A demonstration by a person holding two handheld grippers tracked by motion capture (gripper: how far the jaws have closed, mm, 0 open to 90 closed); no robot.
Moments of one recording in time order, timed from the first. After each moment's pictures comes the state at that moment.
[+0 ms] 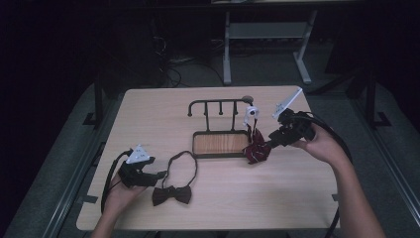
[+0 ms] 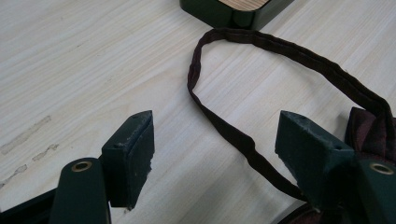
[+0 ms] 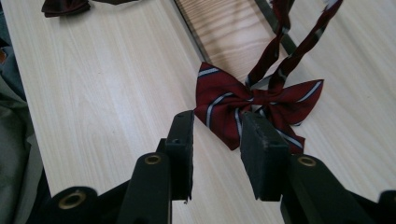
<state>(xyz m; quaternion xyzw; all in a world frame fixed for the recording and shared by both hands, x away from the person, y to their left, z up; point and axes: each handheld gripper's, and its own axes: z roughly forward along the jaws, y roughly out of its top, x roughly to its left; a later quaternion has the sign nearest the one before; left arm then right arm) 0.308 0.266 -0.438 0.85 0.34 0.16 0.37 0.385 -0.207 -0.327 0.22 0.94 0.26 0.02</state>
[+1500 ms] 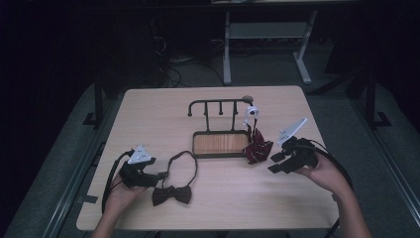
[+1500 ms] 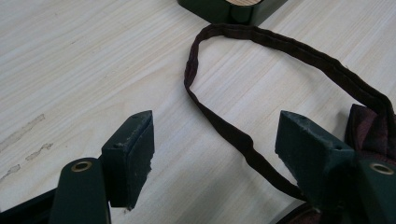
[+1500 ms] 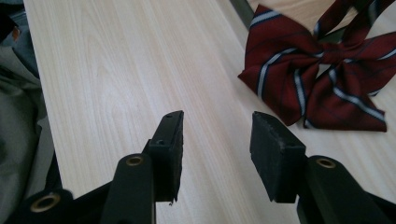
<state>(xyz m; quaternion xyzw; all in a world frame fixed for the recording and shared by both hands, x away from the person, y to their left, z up) 0.309 0.265 -0.440 0.86 0.33 0.16 0.36 0.340 -0.218 -0.381 0.22 0.94 0.28 0.00</state>
